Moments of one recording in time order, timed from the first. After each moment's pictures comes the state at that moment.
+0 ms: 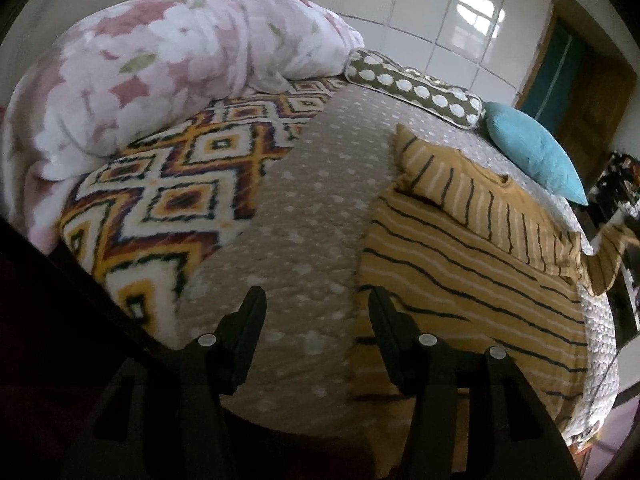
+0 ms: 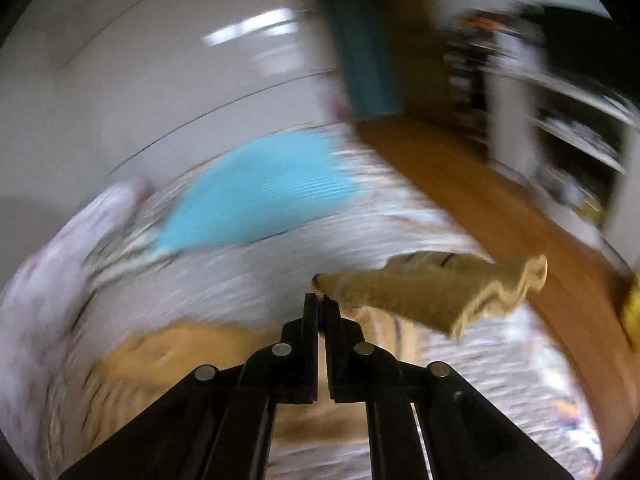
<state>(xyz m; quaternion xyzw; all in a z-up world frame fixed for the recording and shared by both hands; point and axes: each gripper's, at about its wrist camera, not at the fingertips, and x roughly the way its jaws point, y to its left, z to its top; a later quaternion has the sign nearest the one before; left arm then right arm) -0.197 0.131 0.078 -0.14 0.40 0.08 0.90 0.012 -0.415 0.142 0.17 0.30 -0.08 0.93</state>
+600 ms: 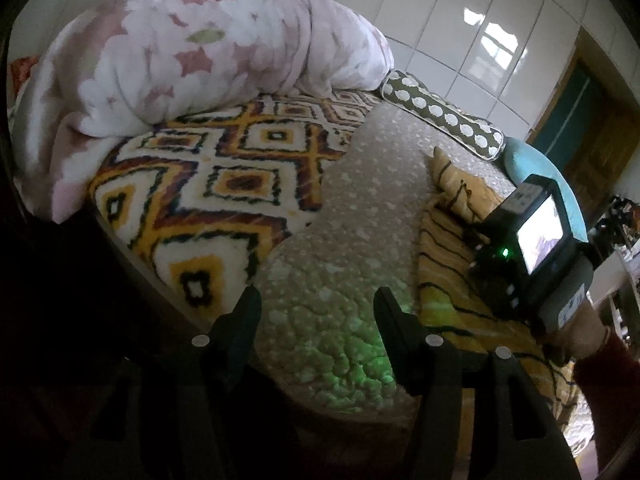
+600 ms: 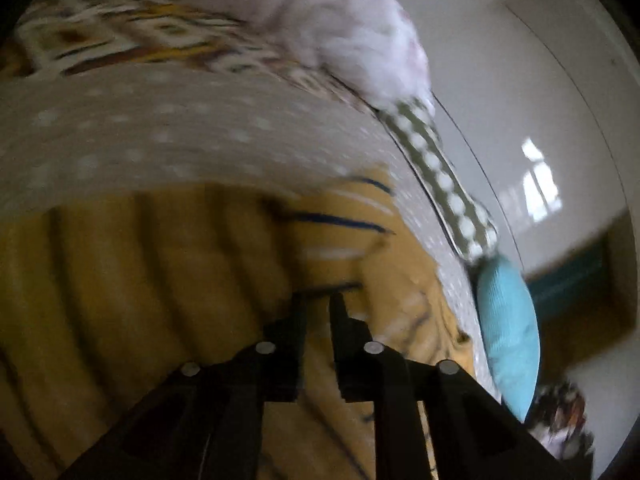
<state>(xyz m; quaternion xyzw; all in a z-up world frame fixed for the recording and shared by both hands) -0.230 0.184 0.062 -0.20 0.38 0.09 0.90 -0.031 0.049 -0.017 -0.46 0.27 0.17 0.83</state>
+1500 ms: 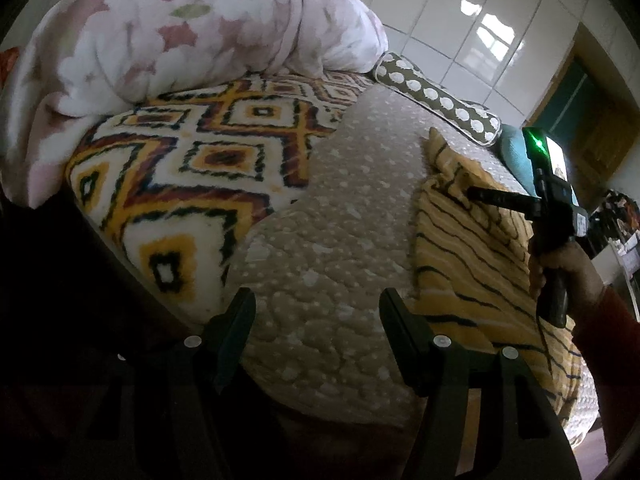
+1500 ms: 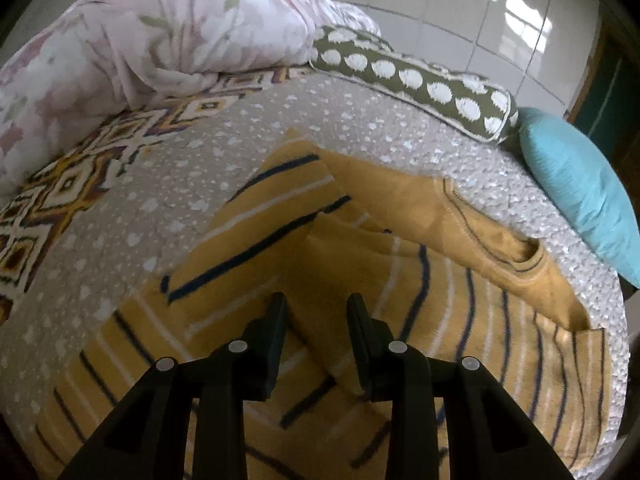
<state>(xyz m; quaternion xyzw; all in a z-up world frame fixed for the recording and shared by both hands) -0.218 0.179 0.039 -0.21 0.40 0.08 0.89 0.066 -0.024 0.017 -0.14 0.42 0.17 0.88</state>
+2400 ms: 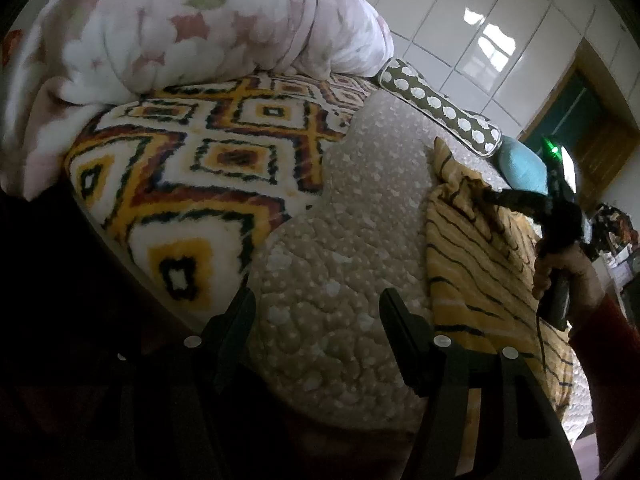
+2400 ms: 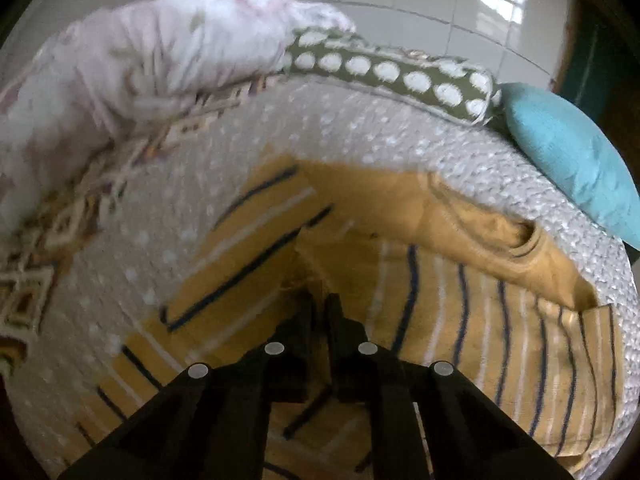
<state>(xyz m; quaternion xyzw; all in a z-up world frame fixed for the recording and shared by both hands) -0.217 0.199 0.034 -0.24 0.39 0.06 0.89 0.073 -0.039 0.036 -0.08 0.41 0.15 0.89</state>
